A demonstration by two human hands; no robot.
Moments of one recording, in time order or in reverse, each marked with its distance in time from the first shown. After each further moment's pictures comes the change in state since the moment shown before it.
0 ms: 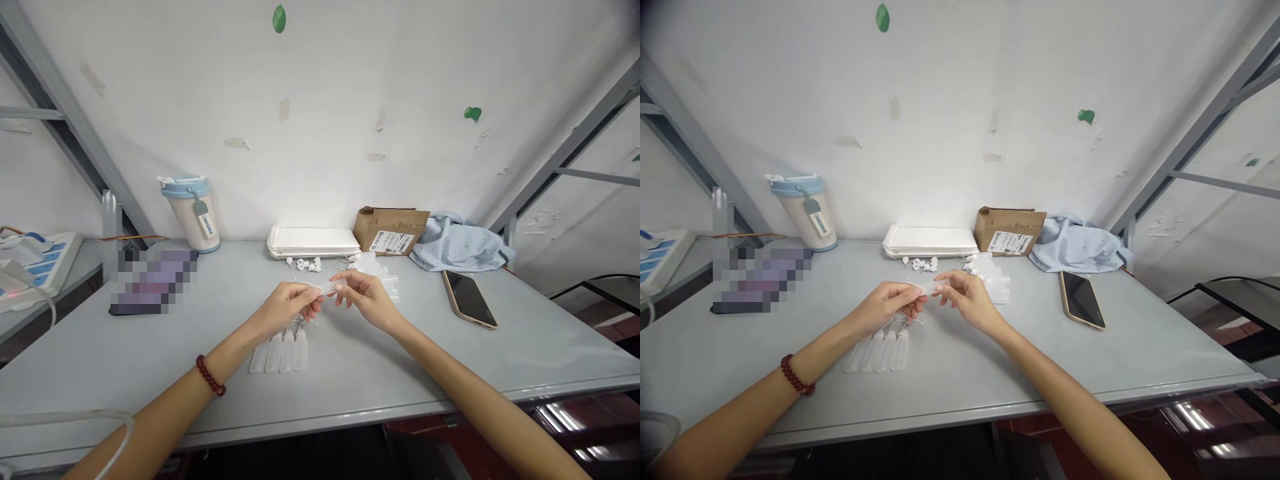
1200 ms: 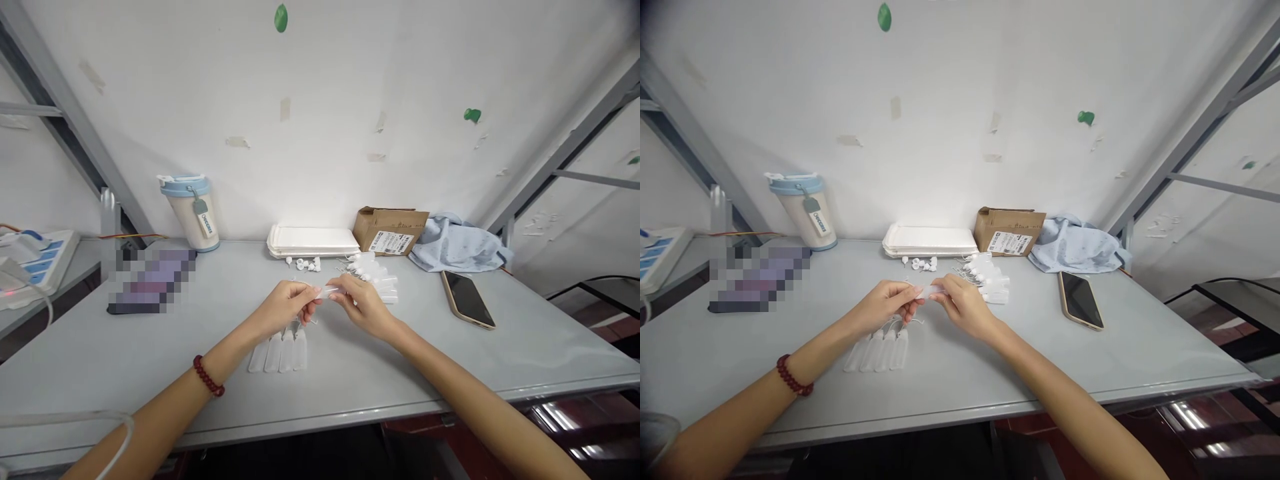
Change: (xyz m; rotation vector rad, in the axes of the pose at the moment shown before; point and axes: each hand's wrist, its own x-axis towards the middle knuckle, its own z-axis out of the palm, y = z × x) left_hand 0.000 0.001 0.000 0.037 0.016 -0.024; right_hand -0.002 0.005 0.004 -0.627 -0.002 -0.401
